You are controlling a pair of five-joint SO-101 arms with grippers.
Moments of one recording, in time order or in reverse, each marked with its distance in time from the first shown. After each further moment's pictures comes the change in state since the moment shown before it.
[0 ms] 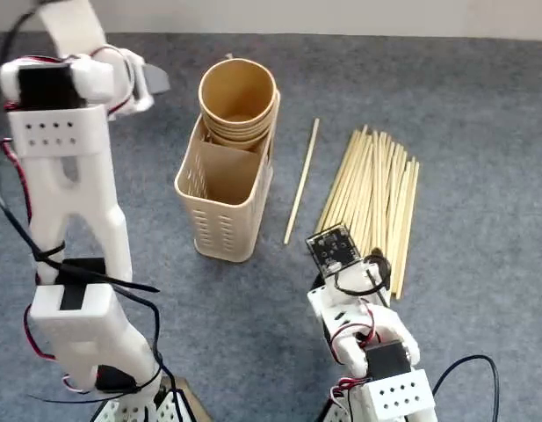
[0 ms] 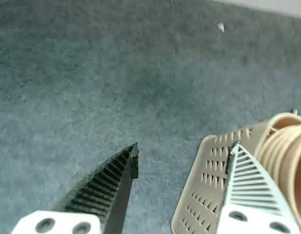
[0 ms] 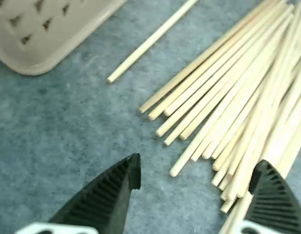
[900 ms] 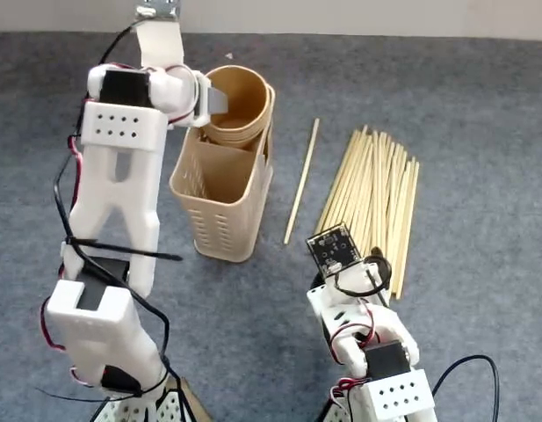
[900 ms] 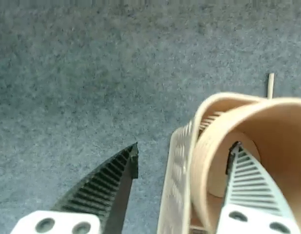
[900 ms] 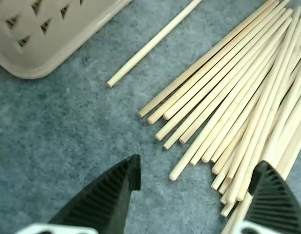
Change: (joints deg) left arm 7.8 -0.2 14.0 -14.0 -3.8; right arm 0.0 -0.2 0.5 -1.1 0.0
